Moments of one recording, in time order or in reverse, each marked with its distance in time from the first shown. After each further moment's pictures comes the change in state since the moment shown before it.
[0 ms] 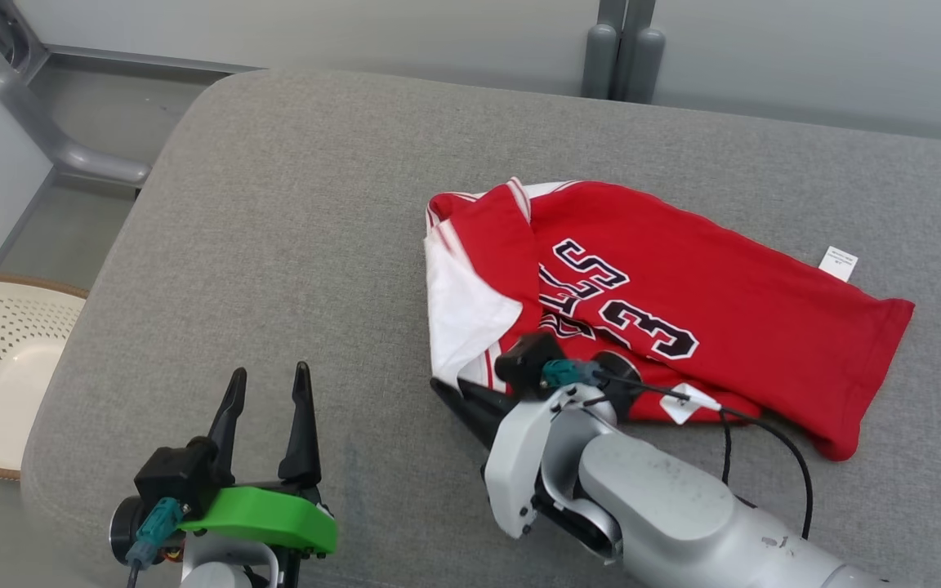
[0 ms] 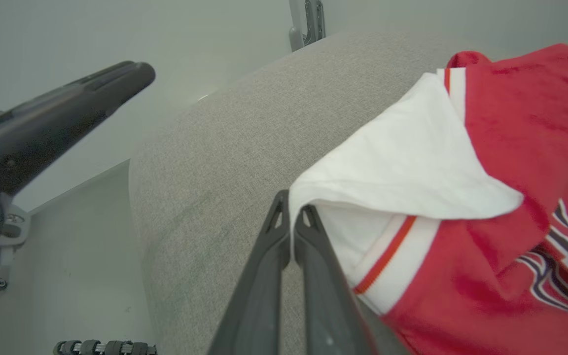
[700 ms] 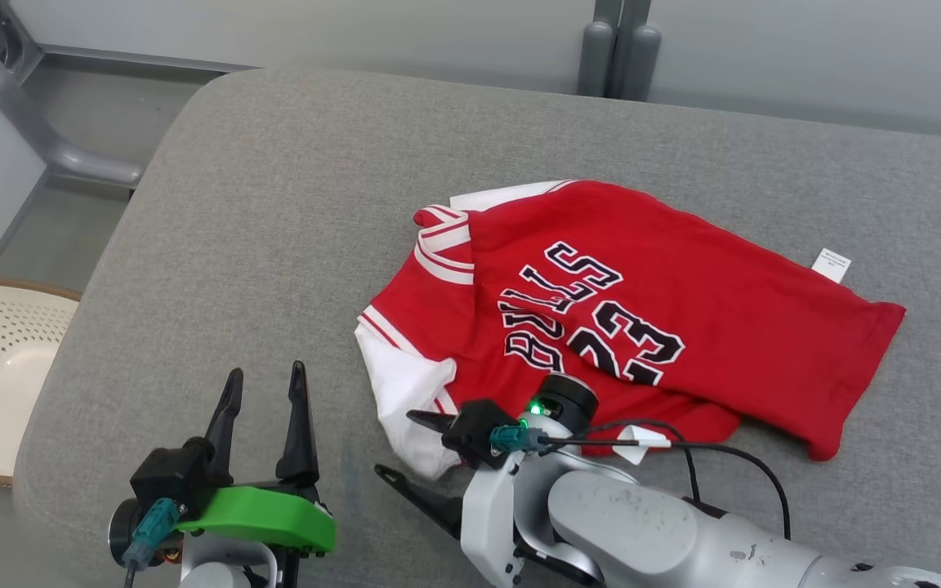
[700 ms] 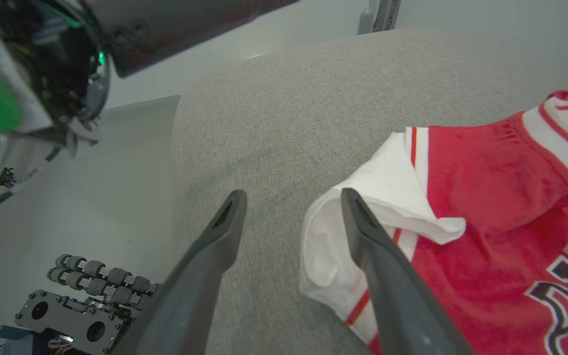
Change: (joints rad) left arm 0.001 0.000 0.000 -0.005 -0.017 0.012 0.000; right arm -0.073 -0.002 0.310 0.022 -0.024 0.000 -0.064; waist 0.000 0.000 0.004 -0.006
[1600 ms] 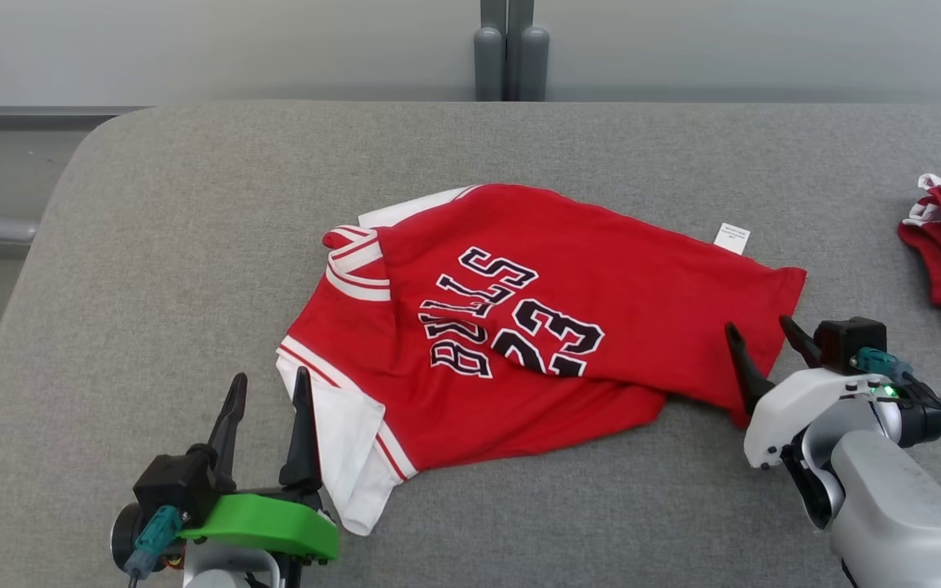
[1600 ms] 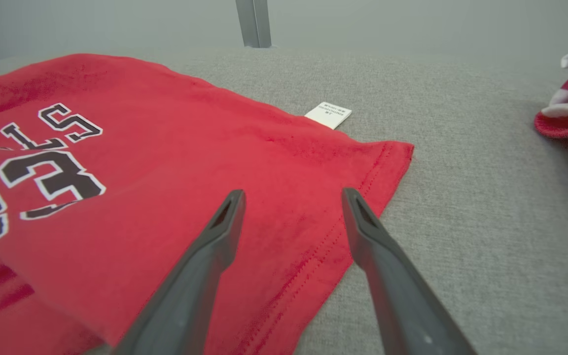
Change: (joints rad) left arm 0.020 0.000 -0.007 -0.021 0.004 -0.001 0.000; right arm 0.241 -0.187 -0.973 0.174 -0.236 0.000 -0.092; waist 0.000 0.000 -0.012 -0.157
